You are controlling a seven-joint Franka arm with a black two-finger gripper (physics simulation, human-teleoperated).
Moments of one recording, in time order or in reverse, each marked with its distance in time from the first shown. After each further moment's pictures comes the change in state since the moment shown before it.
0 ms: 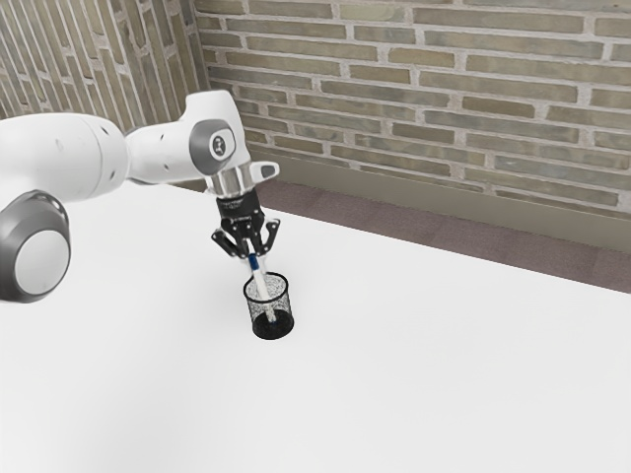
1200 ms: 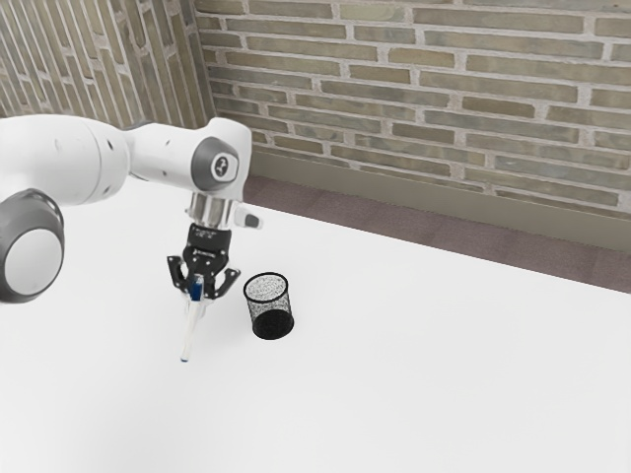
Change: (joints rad) arm -0.017 -0.036 -0.007 -0.090 0.276 -0.372 0.020
